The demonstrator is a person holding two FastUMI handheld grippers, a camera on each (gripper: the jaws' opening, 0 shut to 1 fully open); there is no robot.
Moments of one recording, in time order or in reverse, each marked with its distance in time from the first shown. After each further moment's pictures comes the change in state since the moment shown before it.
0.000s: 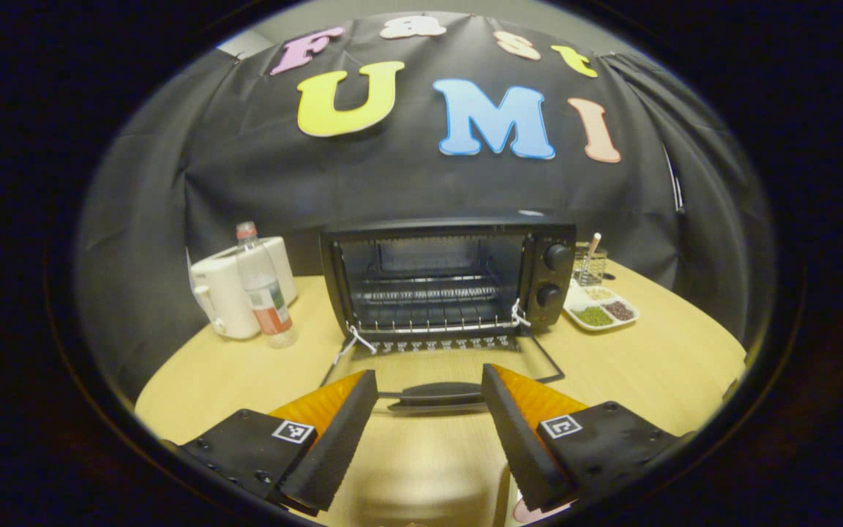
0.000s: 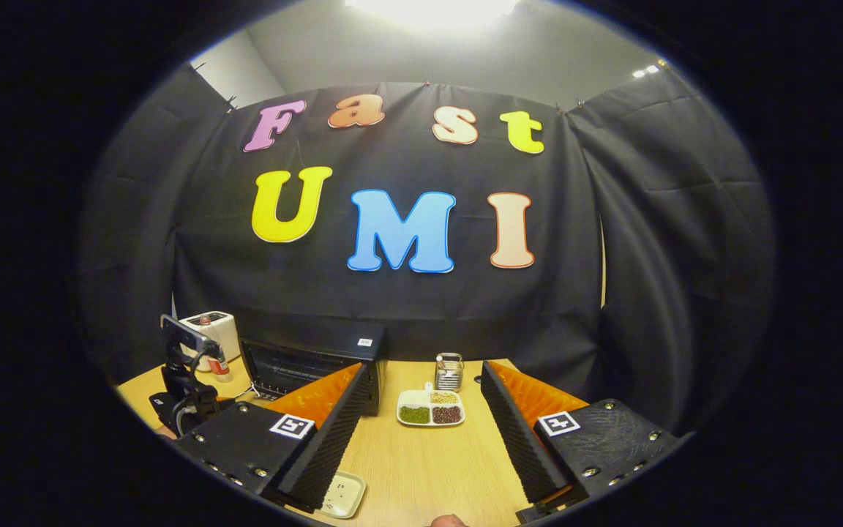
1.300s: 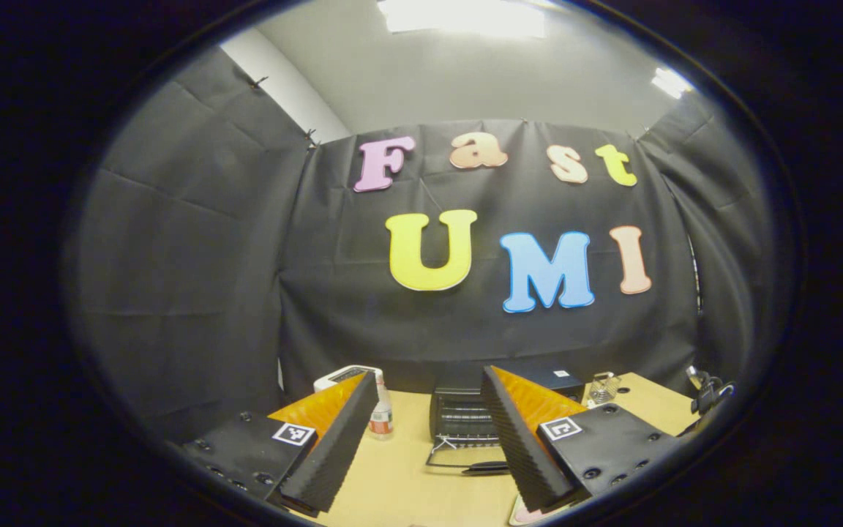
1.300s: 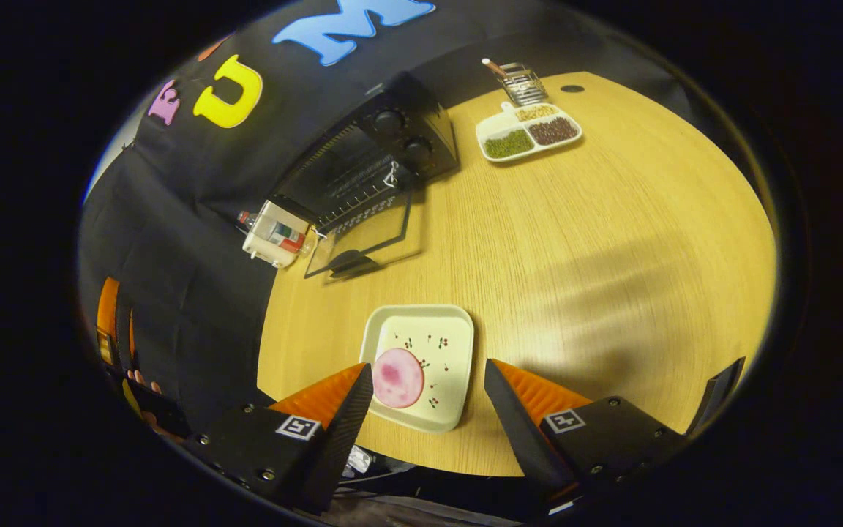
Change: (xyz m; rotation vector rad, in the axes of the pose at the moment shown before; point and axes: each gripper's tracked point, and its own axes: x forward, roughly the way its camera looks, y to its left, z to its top) left arm -0.202 0.099 0.172 -0.075 -0.383 0.239; right arm -0.016 0.080 -0.243 0.540 1.026 0.404
